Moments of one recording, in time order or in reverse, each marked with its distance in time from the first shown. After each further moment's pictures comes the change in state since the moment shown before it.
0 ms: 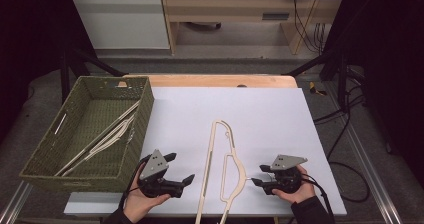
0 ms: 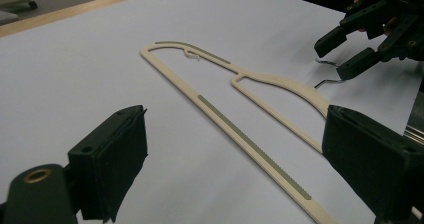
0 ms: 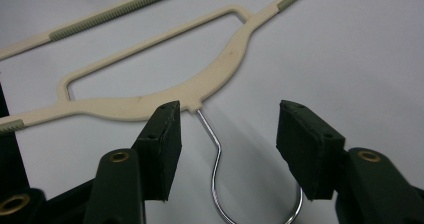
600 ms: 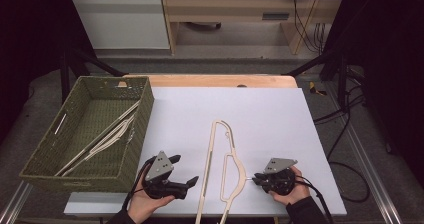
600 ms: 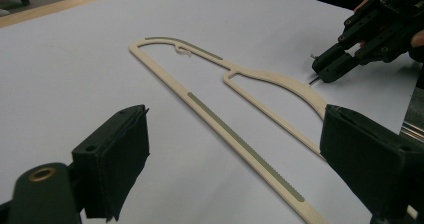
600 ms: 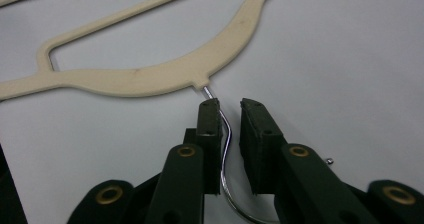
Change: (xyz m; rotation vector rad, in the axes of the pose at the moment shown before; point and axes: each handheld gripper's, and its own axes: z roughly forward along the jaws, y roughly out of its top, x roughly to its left) left arm -0.008 -0.001 0.009 0.012 -0.014 0.001; right arm 0.011 0.001 0.012 0.106 -0.044 -0.029
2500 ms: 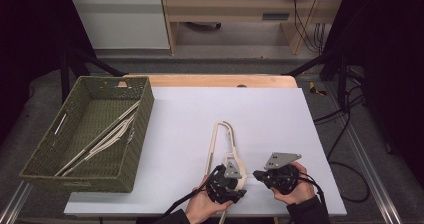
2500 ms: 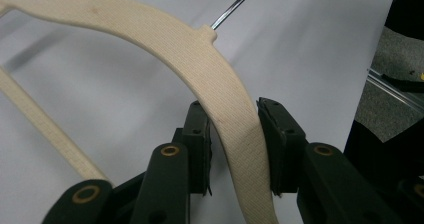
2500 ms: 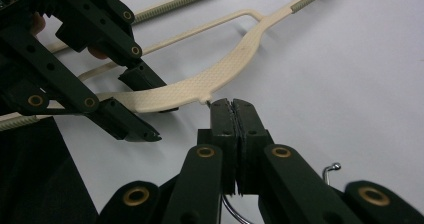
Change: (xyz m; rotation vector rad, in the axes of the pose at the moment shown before) left arm -0.085 0.018 0.129 0.361 -0.219 -0.028; right arm 0.011 0.032 -0.036 -0.009 0.005 -0.012
